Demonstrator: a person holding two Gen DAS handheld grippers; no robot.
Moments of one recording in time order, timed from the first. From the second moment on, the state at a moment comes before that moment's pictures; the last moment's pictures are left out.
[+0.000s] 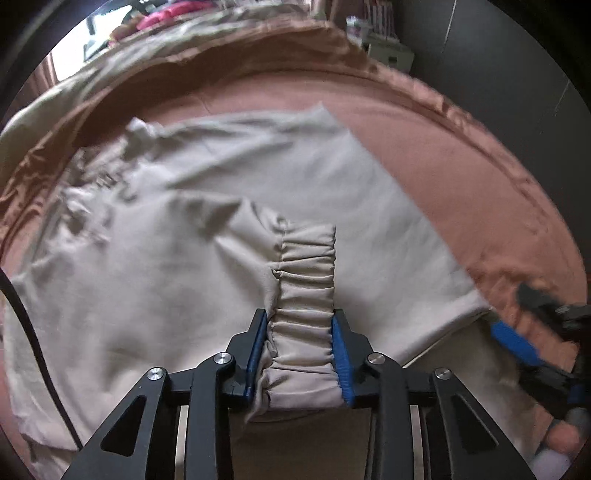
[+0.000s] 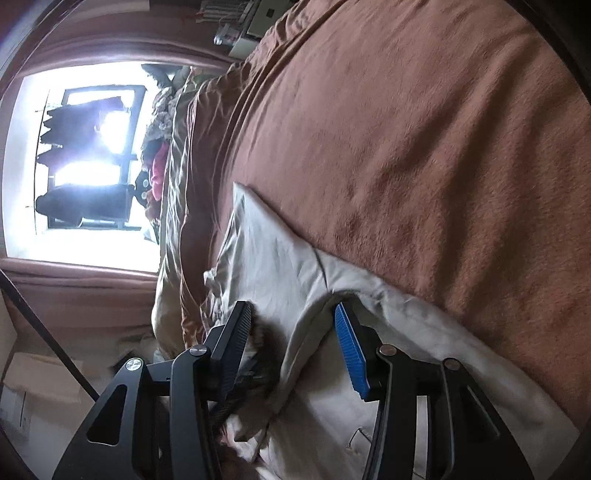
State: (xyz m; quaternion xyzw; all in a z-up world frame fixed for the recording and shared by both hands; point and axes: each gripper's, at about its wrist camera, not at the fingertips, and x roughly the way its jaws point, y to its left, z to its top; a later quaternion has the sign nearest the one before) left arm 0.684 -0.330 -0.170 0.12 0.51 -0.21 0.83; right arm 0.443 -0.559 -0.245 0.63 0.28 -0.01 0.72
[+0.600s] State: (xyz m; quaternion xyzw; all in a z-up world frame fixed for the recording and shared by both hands) left arm 0.665 -0.114 -0.061 0.03 0.46 -0.08 0.89; right arm 0.462 -0.542 -0.237 0.58 0.32 0.00 0.75
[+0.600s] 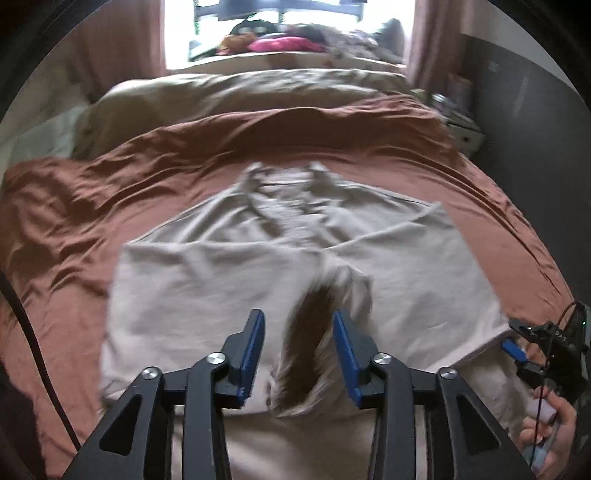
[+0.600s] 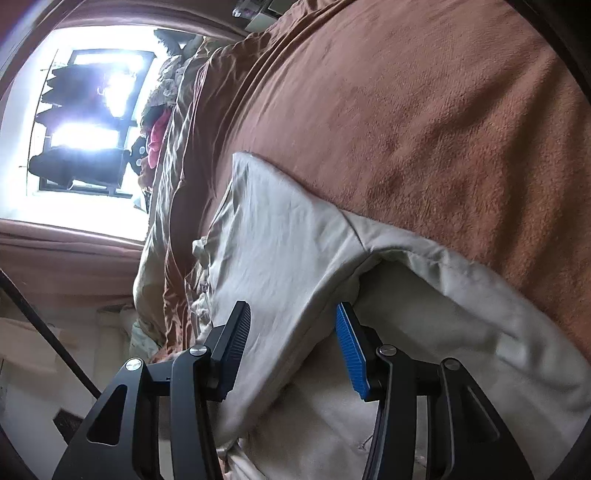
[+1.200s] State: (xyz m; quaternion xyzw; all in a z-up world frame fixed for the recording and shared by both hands) left arm 0.693 -0.044 -0.170 -0.06 0.52 -0.04 0.85; right arm 0.466 -0.540 -0.236 0.57 0.33 -0.02 0.75
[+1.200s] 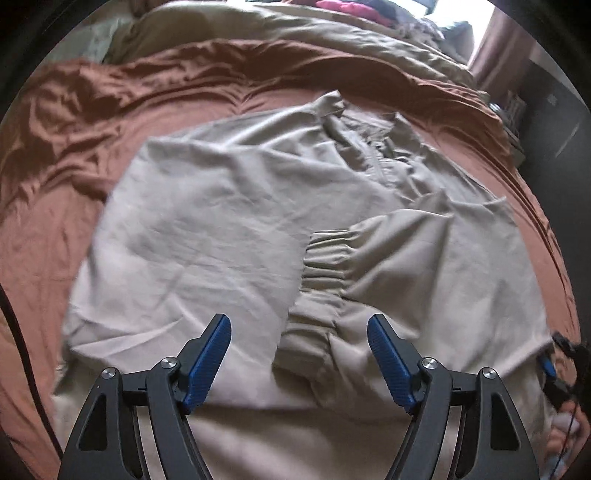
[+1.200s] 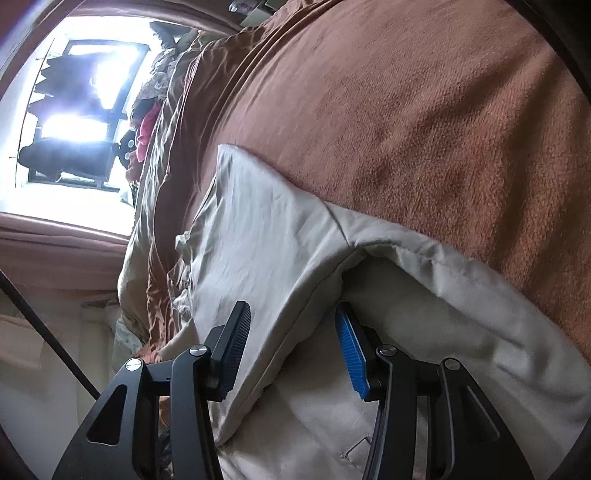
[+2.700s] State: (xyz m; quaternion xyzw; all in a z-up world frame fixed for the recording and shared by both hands) left arm 0.571 0.013 -0.096 -0.10 0.47 -0.04 0.87; right arm 0.406 -0.536 -0.185 0.47 0.34 -0.06 0.81
